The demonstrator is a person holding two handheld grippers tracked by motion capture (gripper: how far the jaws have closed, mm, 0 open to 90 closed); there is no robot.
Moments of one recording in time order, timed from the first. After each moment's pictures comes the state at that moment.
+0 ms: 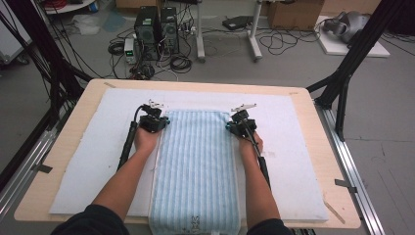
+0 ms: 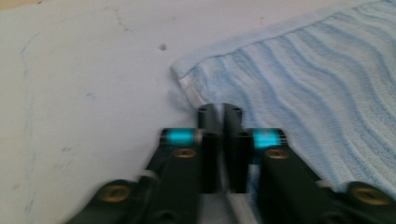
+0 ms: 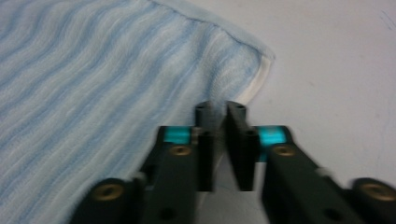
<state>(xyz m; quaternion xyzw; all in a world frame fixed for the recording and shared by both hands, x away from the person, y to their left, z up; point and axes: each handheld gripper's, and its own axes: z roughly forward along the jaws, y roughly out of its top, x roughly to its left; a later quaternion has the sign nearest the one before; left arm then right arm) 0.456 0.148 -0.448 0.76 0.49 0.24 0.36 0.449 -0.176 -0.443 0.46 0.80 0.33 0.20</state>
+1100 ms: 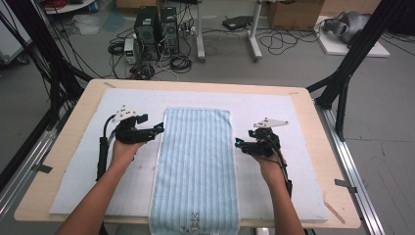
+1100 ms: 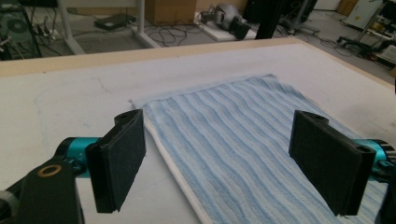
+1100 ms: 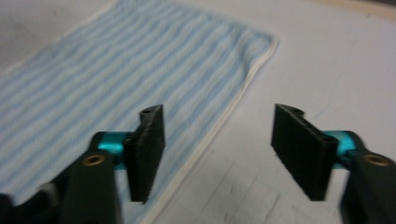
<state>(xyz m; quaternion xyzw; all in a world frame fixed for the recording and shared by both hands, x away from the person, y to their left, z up) 0.377 0.203 -0.405 0.69 0.42 0.20 0.55 0.354 -0.226 -0.402 0.43 0.79 0.41 0.17</state>
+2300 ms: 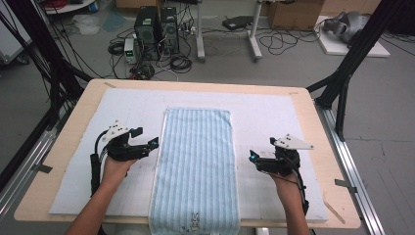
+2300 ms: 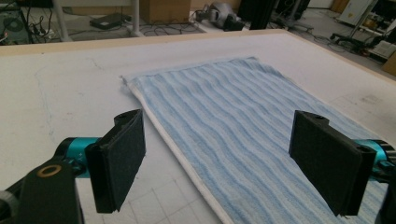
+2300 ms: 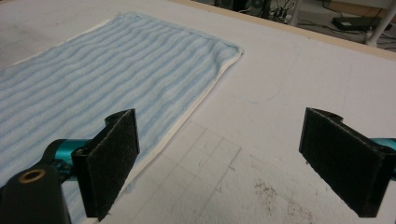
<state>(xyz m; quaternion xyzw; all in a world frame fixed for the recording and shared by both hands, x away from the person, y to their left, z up) 0.329 0.211 -0.412 0.70 0.41 0.20 0.55 0.296 -0.267 -0.401 0.42 0.75 0.45 0.25</state>
